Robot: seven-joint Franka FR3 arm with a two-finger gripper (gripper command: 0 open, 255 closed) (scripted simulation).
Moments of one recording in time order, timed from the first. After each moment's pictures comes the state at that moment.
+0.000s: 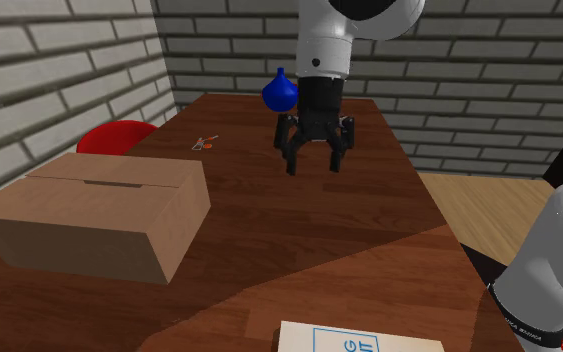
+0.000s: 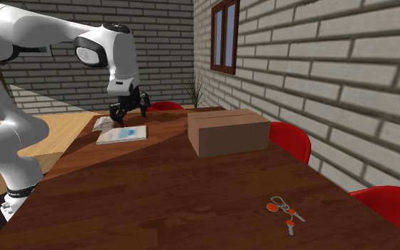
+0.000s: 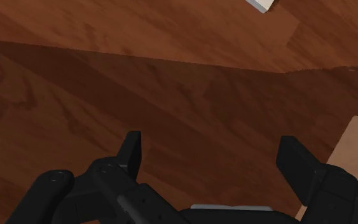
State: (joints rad) arm 0.10 -0.30 0.24 -2.12 0.40 1.70 0.59
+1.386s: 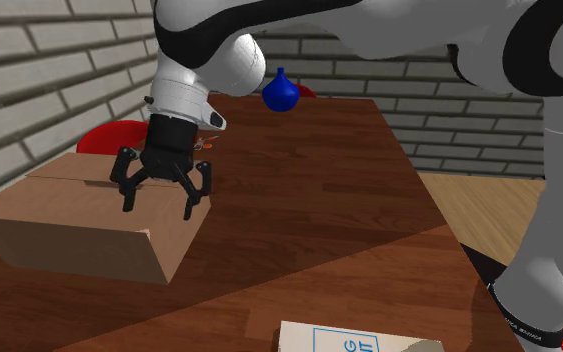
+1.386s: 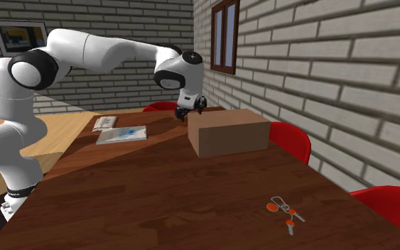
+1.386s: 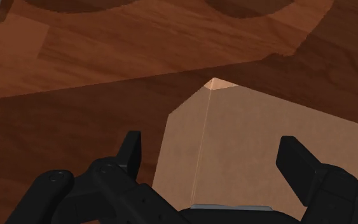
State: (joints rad) arm 0.26 0.43 0.37 -1.45 0.50 1.88 1.07
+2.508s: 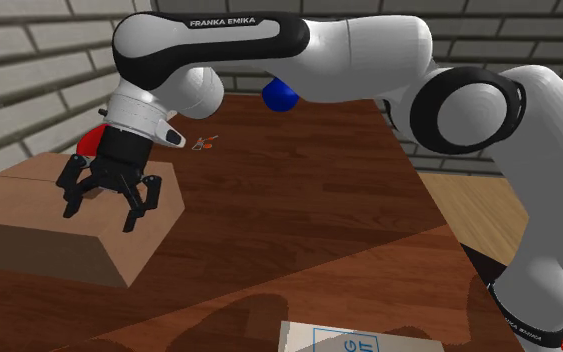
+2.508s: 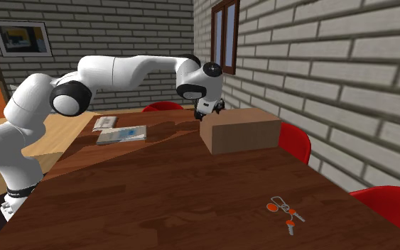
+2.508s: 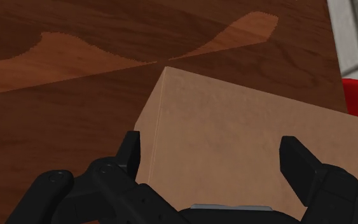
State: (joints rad) arm 0.37 0.78 0.35 -1.00 0.52 1.87 1.21
